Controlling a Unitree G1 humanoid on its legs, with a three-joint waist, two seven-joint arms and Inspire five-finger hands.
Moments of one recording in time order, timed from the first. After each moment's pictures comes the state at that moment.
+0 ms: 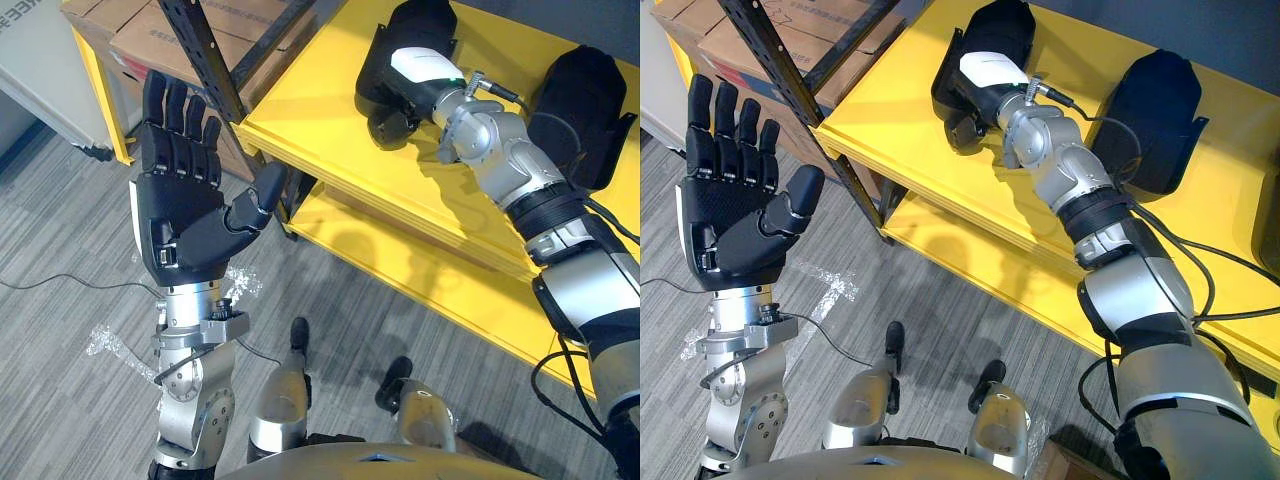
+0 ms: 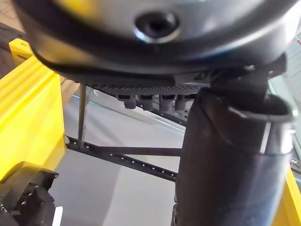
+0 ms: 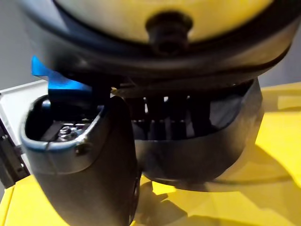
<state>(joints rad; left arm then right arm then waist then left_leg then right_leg) 0.19 0.12 -0.14 -0.55 -0.42 -0.40 0.12 -1.18 -0.58 0.57 0.68 -0.51 -0.01 0.16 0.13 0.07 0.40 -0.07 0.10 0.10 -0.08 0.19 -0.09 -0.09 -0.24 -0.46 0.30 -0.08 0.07</state>
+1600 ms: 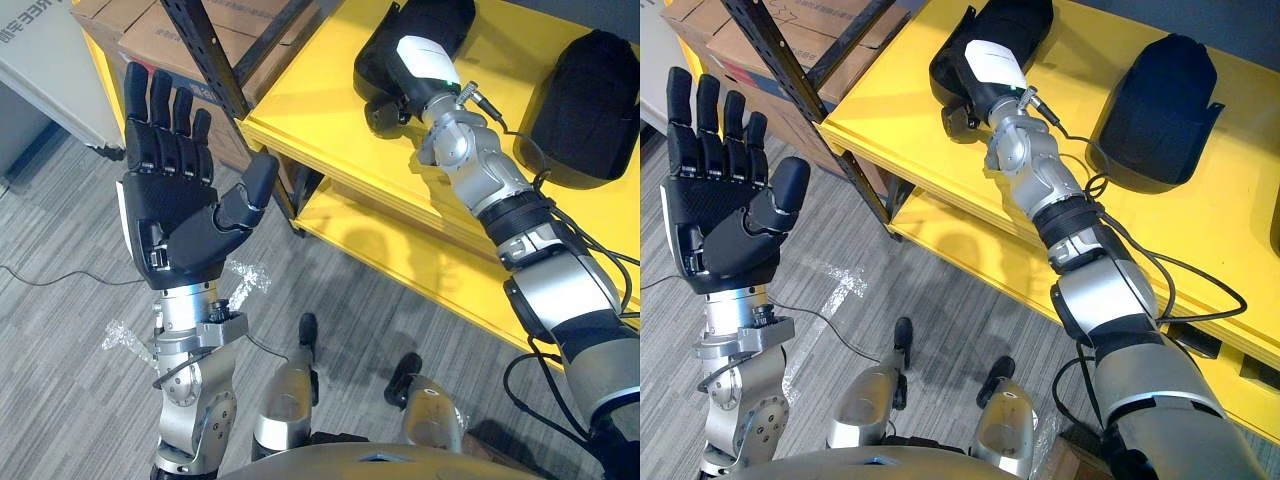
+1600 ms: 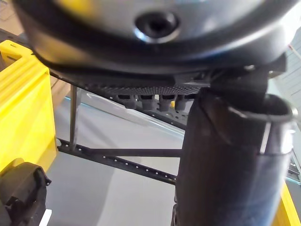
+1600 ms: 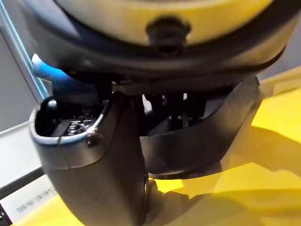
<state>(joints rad) 0.20 0.10 -0.15 -0.60 -0.42 -0.41 0.14 -1.16 -0.46 0.48 0.74 -0.51 0.07 -0.02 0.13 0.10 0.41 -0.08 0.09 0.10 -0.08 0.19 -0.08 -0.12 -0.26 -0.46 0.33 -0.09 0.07</state>
